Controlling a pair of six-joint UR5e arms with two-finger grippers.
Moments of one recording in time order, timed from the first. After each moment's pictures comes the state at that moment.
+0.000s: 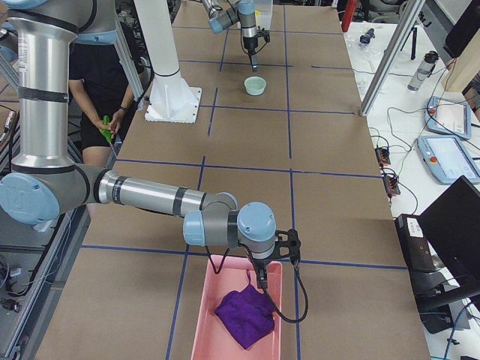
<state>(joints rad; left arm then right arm) -0.53 -1.90 -1.89 -1.89 -1.83 -1.45 1.64 -1.67 1.55 -1.36 2.37 -0.02</state>
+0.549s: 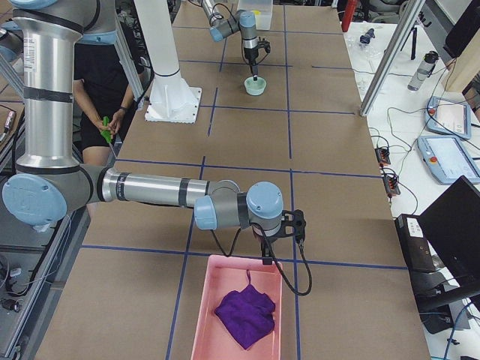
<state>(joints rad) -0.51 -1.94 -1.79 -1.88 -1.81 -1.46 1.56 -1.66 1.62 -1.36 2.39 0.11</state>
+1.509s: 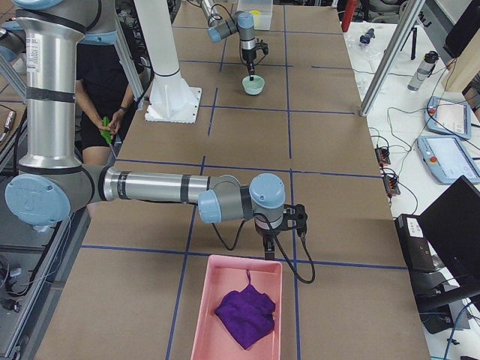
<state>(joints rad) -0.50 -1.94 -1.85 -1.85 -1.82 -1.46 1.53 -1.66 1.64 -1.36 2.34 0.13</state>
